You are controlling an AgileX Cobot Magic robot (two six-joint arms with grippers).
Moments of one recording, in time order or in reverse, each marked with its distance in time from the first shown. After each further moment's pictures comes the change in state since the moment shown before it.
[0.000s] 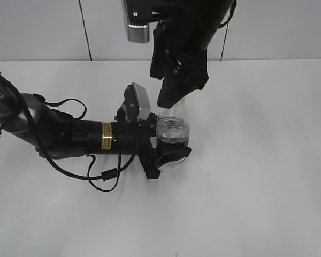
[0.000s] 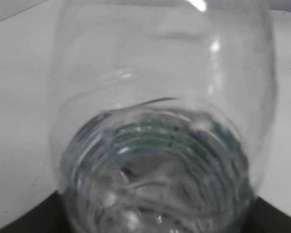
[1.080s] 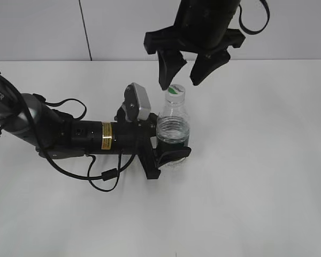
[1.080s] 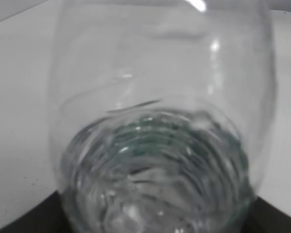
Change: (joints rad) left arm 0.000 0.000 0.000 0.000 0.000 -0.001; right arm 0.000 -0.018 -0.006 -0.168 0.002 1.423
